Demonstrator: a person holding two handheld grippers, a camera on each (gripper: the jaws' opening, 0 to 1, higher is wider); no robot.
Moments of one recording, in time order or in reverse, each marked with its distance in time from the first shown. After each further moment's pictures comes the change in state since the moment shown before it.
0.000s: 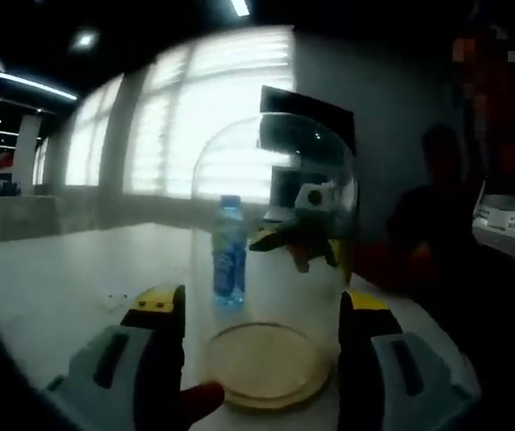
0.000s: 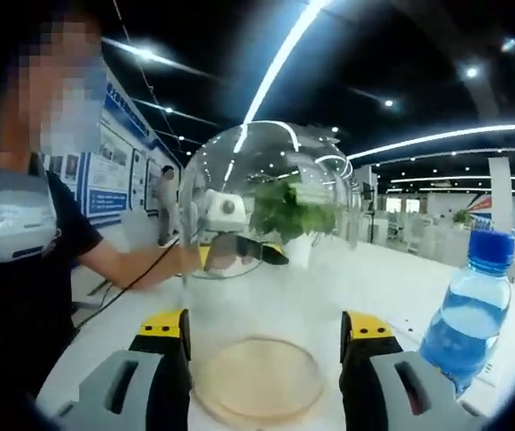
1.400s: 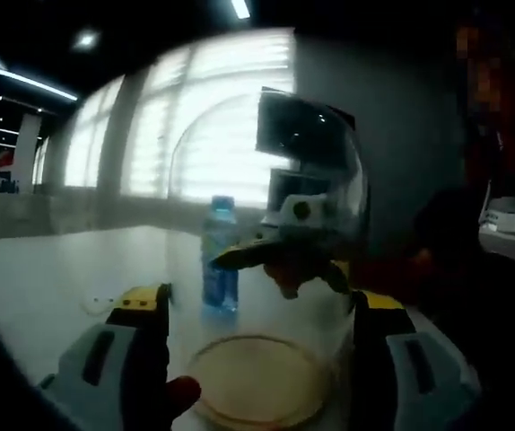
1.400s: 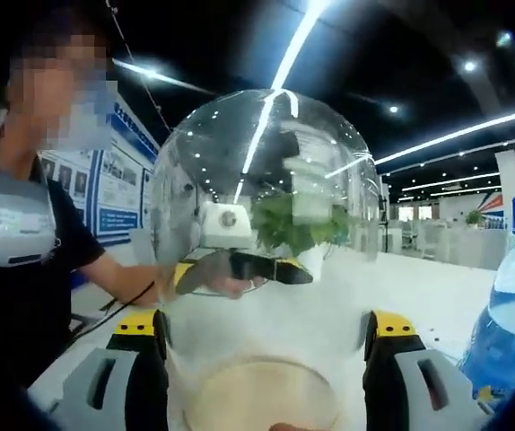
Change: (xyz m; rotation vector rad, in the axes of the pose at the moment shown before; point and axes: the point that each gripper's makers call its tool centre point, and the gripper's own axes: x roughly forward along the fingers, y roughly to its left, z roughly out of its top) left arm 0.029 -0.008 -0.003 -0.016 -0.033 -0.005; right arm 0.037 -0.005 -0.004 0.038 -0.084 0.064
